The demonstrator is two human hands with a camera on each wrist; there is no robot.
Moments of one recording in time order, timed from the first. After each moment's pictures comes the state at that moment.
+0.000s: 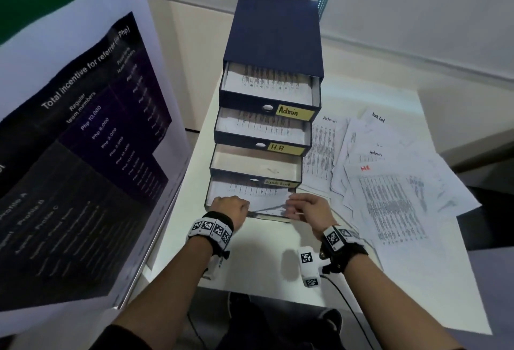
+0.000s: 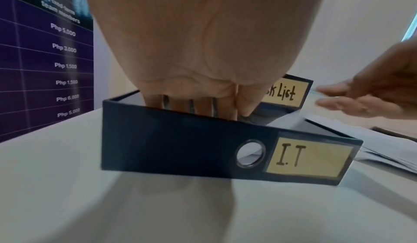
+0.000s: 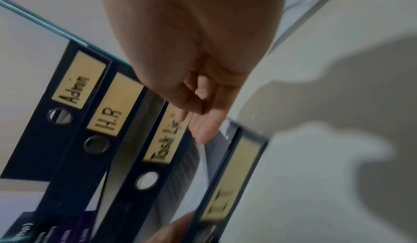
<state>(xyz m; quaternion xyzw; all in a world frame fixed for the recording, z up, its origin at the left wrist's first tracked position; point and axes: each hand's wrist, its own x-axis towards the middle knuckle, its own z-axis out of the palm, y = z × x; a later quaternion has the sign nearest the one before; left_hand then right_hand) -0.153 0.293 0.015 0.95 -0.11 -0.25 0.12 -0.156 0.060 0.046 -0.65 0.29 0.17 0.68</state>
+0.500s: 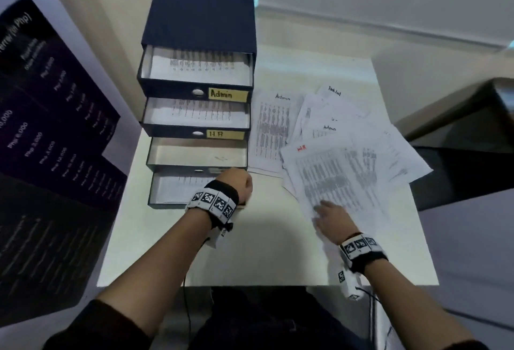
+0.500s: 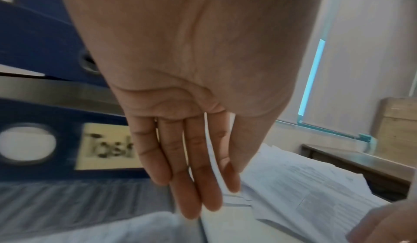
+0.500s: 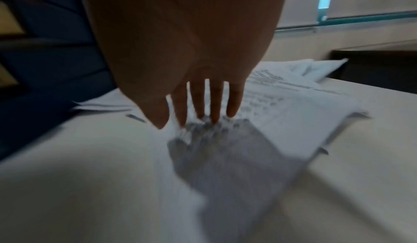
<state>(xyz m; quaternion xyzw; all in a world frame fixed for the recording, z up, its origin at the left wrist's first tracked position) -0.107 0.155 0.058 0.93 -0.14 -0.29 0.18 -0.217 -0.147 -0.009 -0.97 0.03 0.23 0.09</state>
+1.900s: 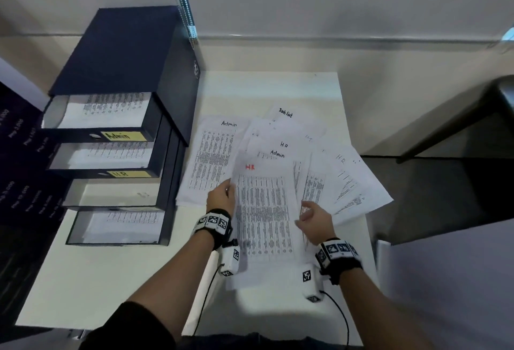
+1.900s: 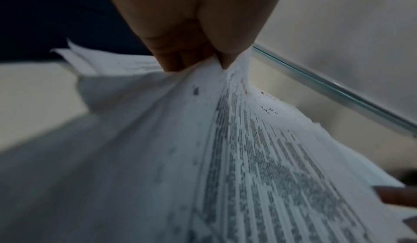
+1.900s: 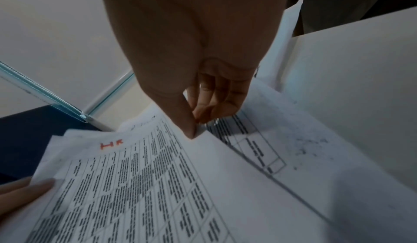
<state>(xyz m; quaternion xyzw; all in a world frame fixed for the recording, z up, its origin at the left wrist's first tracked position) -0.080 -0.068 0.009 0.90 0.14 -0.05 0.41 -0.145 -0.321 -0.006 -0.88 0.19 0.15 0.41</state>
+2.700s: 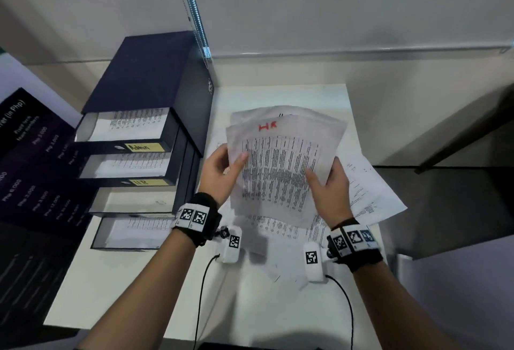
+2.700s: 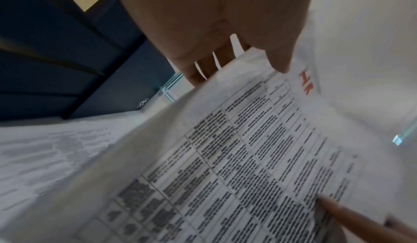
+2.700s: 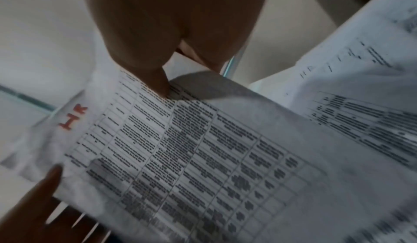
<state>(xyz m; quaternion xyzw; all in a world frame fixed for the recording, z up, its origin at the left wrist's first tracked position) -0.076 -0.066 0.167 0.75 -0.08 0.06 0.65 -0.110 -0.299 0.129 -0.74 0.07 -0.13 0.66</state>
